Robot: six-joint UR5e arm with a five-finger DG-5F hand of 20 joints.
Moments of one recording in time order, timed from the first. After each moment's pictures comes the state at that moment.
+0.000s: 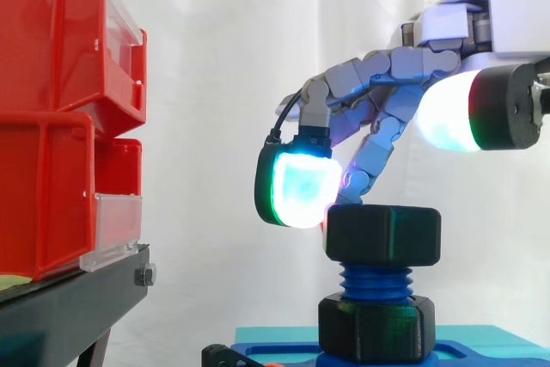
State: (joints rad) arm 0.10 -2.20 -1.11 -3.04 -1.75 -1.62
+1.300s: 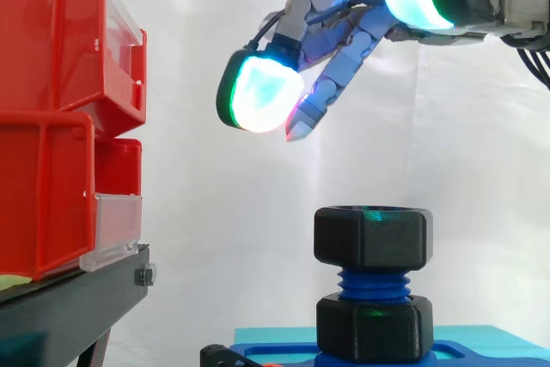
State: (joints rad) arm 0.08 -2.20 -1.03 -3.02 -1.78 -1.62
